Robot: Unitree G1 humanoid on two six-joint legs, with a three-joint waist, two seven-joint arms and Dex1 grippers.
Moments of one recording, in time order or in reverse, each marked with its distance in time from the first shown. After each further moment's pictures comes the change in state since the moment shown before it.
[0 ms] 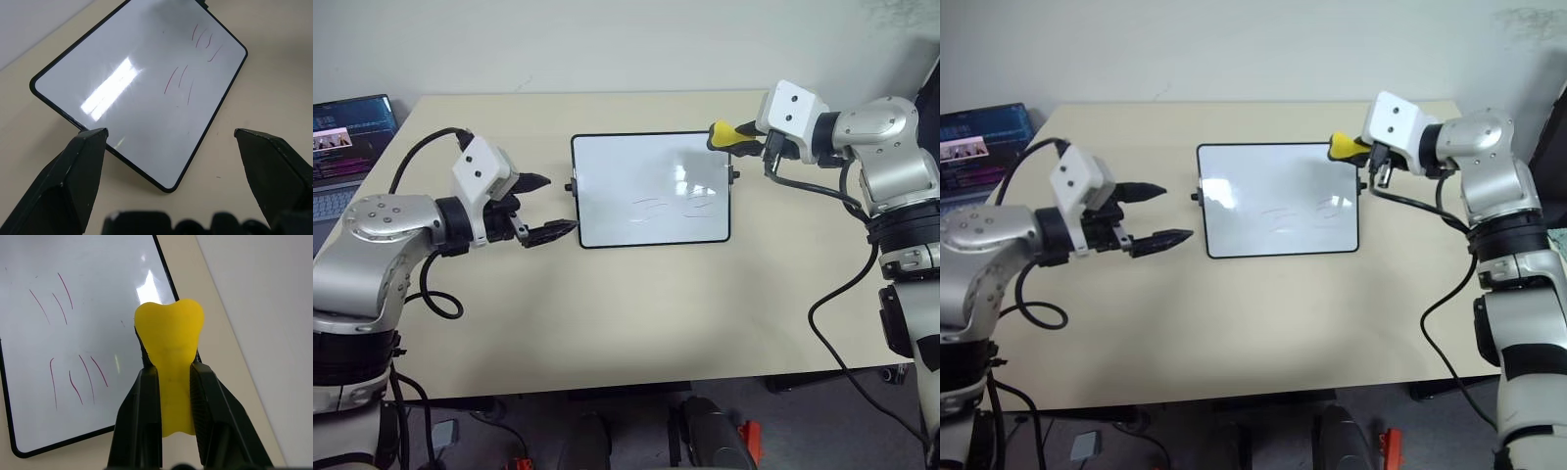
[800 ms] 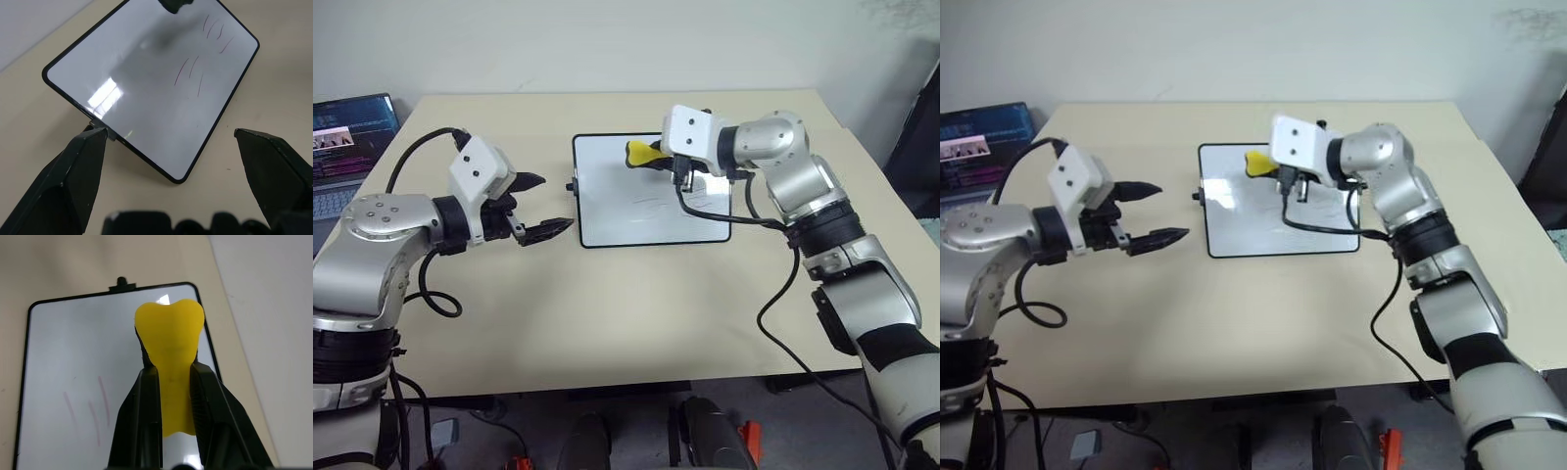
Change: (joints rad) left arm 0.004 0.003 -0.003 0.032 0.038 -0.020 -0.006; right arm -0.103 0.318 0.134 0.050 -0.101 0.000 -0.152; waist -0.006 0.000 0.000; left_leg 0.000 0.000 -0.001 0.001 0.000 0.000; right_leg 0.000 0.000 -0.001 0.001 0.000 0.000
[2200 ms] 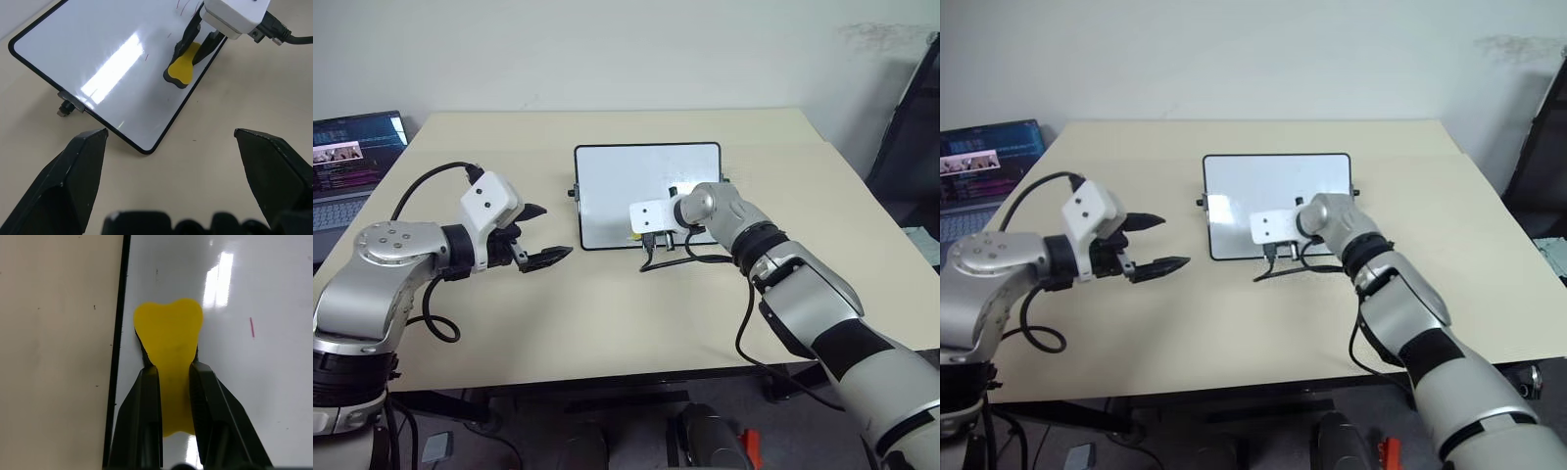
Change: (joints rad) left arm 0.122 0.009 -0.005 -0.062 0.005 0.031 0.011; right arm -0.019 0.208 0.215 0.542 -0.315 -0.122 -0.102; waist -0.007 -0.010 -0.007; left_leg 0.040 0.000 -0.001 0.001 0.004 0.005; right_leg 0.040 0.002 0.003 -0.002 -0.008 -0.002
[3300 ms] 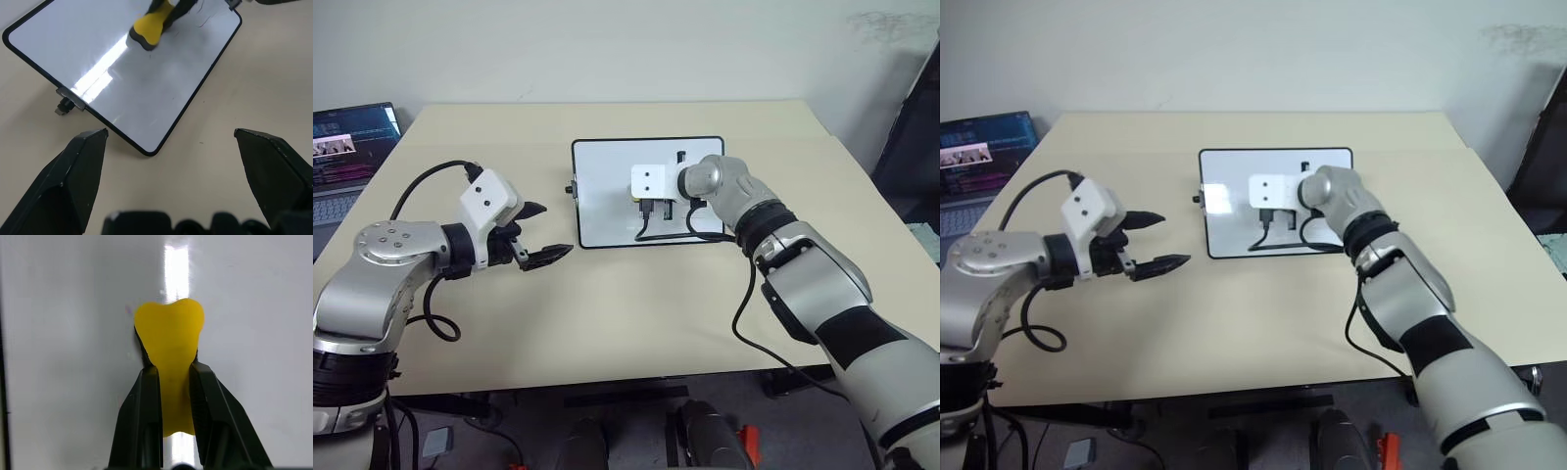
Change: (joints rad) left arm -0.003 0.000 0.000 -0.004 -0.012 0.000 0.016; right arm -0.079 -0.013 -0.059 0.008 0.011 0.037 -0.092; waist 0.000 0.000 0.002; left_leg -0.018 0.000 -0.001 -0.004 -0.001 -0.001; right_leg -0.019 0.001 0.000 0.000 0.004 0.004
